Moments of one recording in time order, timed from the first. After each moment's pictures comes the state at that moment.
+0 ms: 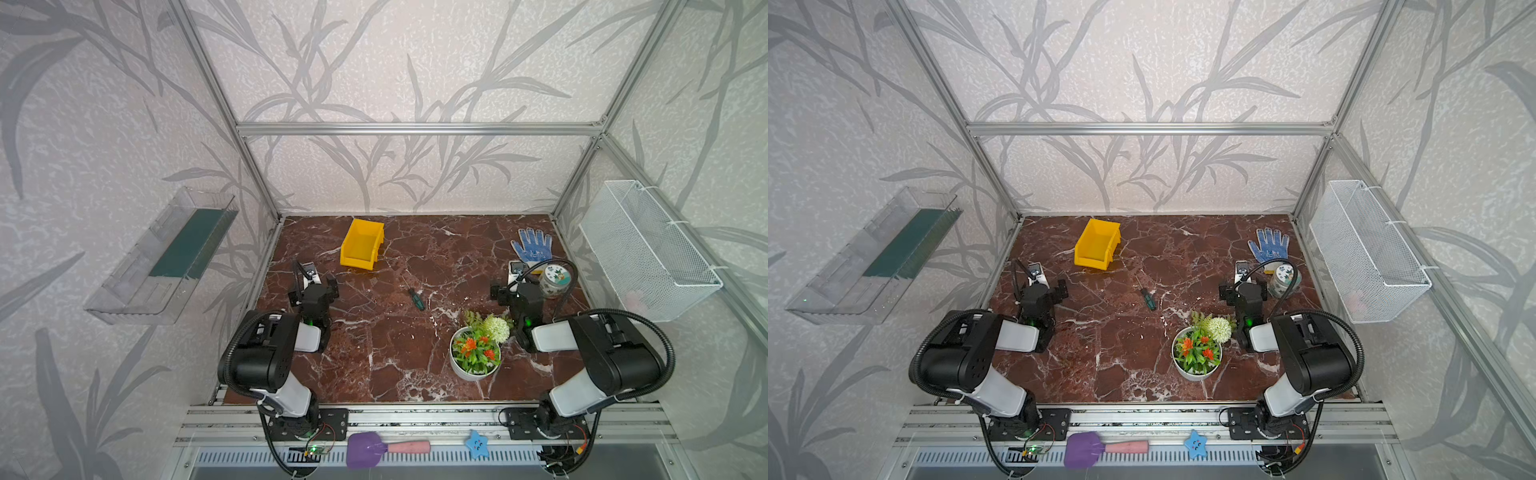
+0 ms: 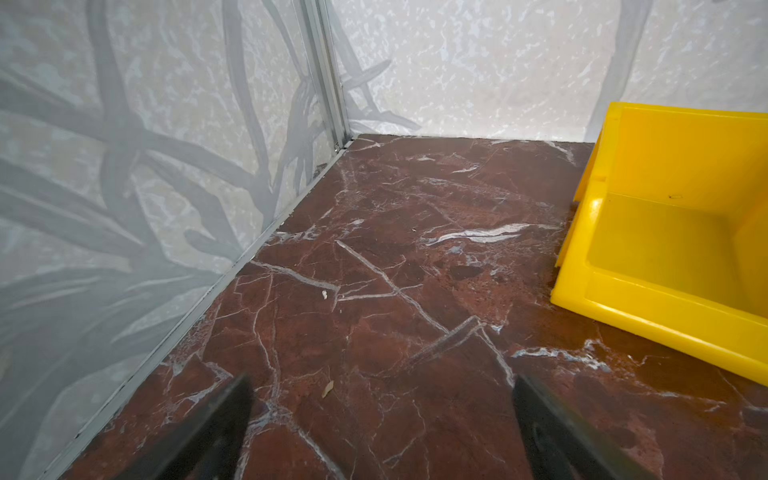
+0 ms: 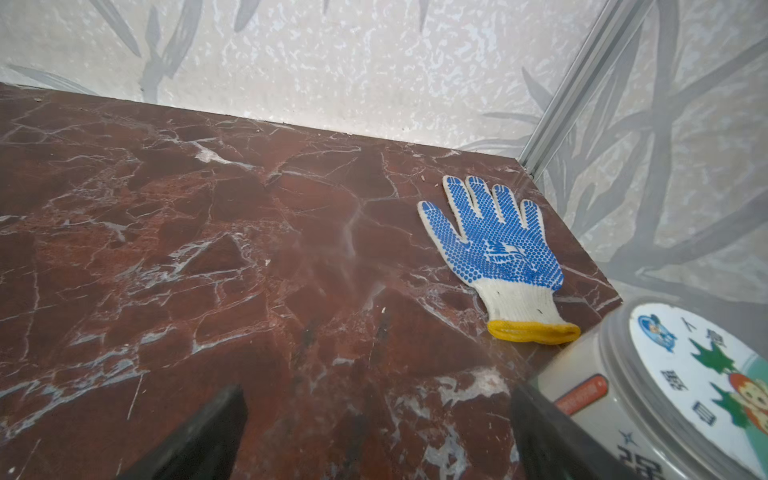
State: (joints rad) left arm -0.07 1.60 0.34 0.97 -0.47 -0.02; right arm 0.18 1.59 0.35 0.94 0.29 -0.08
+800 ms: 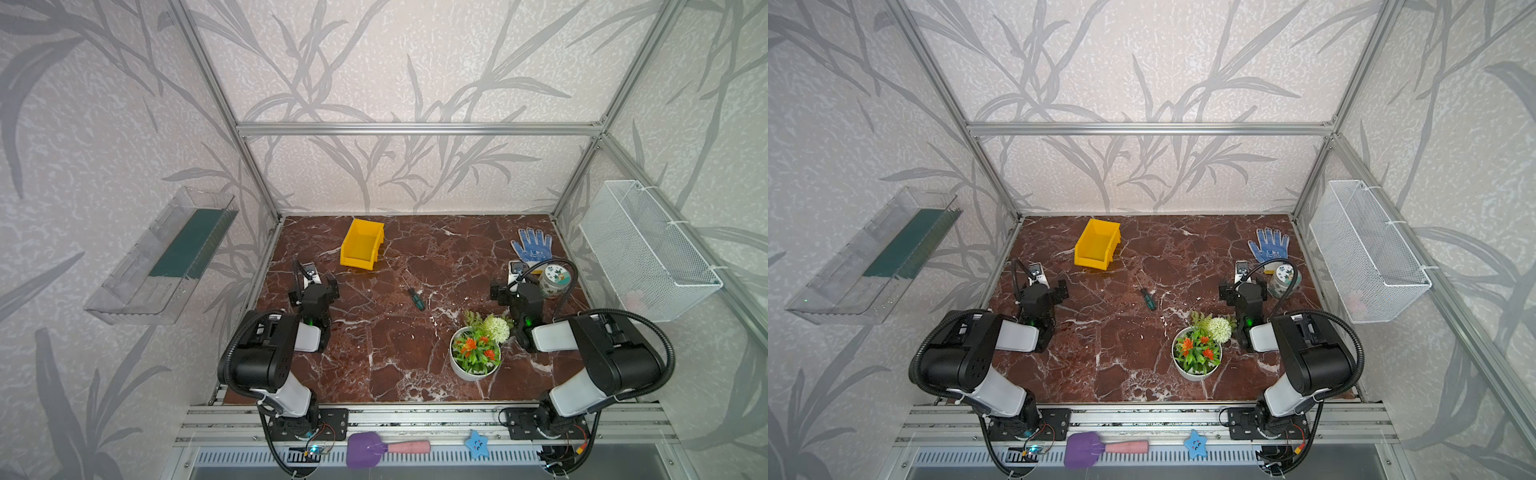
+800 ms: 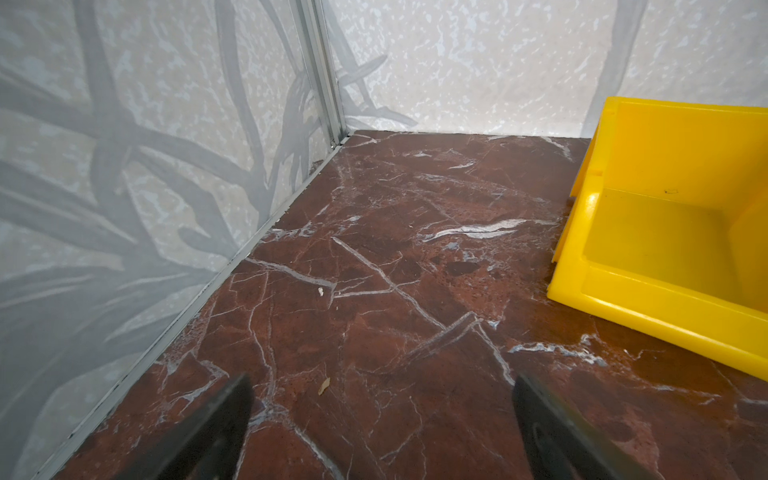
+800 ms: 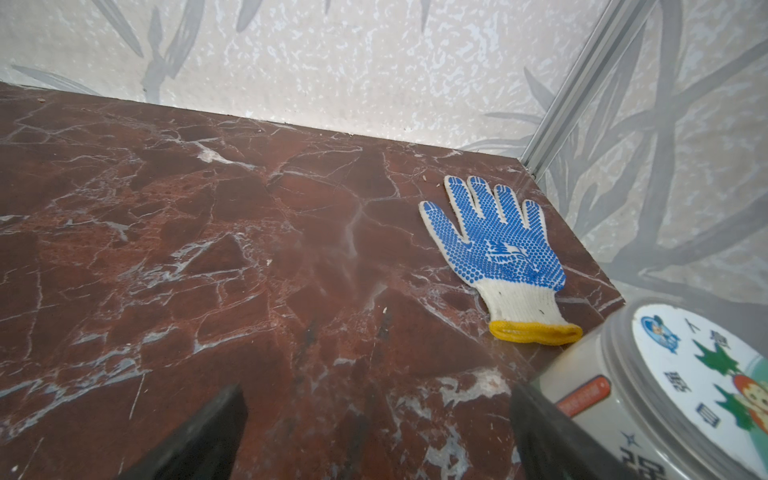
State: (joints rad) left arm -0.06 1.60 0.34 0.95 -0.46 -0.03; right arm 0.17 1.59 0.35 0.93 0.28 -0.08
